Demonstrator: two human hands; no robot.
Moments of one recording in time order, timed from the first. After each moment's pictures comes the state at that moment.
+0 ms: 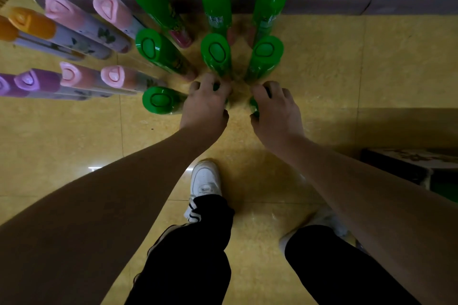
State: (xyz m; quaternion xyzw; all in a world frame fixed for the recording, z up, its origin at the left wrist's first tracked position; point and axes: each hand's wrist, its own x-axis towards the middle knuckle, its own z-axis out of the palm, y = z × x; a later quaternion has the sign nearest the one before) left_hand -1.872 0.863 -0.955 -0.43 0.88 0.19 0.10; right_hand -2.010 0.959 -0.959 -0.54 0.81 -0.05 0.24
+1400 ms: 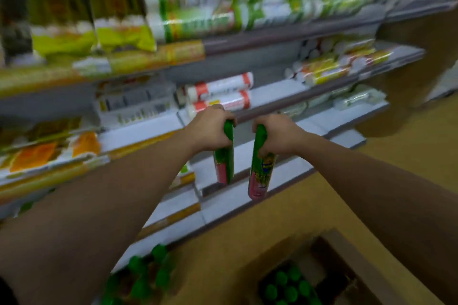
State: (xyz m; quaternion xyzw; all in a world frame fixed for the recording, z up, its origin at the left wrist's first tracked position) left_hand -2.225 0.992 -0.203 -0.05 0.99 0.08 -0.08; right_hand -2.321 1.177 -0.203 -0.41 0.89 -0.14 0.10
